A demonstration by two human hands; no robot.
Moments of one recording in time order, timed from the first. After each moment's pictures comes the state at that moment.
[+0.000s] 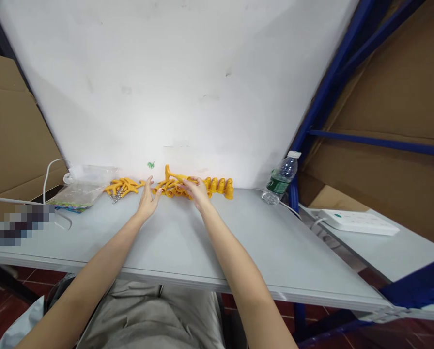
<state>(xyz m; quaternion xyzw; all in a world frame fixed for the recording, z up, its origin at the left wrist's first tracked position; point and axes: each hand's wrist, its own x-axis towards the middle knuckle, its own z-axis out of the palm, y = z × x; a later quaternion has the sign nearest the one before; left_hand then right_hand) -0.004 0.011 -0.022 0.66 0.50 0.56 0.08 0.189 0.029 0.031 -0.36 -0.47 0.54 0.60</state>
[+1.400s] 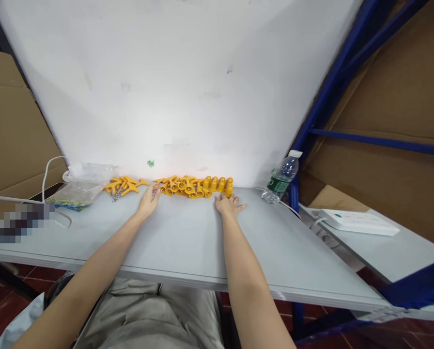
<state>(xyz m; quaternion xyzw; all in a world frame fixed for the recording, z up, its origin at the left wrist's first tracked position) -0.004 0.017 -0.030 0.66 0.52 0.54 0.11 0.295 0.067 -0.045 -0.80 -0.54 0.08 0.23</state>
